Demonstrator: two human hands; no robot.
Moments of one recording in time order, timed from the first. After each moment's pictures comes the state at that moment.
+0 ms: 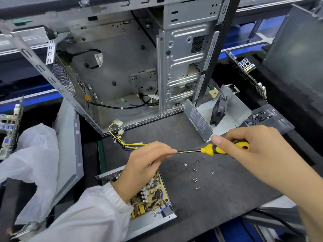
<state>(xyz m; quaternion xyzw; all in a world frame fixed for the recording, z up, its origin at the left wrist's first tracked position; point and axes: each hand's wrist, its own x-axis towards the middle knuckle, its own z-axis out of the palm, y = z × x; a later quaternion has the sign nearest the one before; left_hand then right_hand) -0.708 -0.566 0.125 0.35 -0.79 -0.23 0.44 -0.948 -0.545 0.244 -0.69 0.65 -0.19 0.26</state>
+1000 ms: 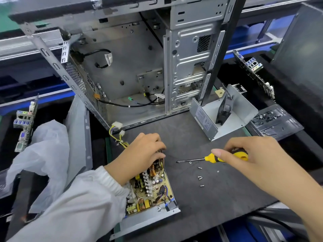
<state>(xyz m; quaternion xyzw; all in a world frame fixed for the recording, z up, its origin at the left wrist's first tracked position) -0.689 -0.595 0.145 0.46 -0.88 -0.12 -0.06 -0.949 -0.532 0.232 -0.70 0.66 -0.13 0.25</state>
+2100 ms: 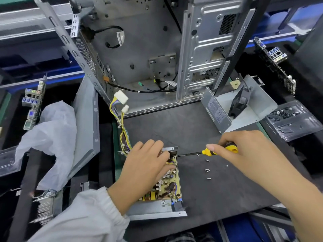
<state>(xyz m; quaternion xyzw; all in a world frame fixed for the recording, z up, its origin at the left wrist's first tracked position) -0.686 -0.524 0.123 0.49 -0.86 0.07 0.11 -0.928 -0.552 0.194 -0.74 0.65 -0.05 0.20</state>
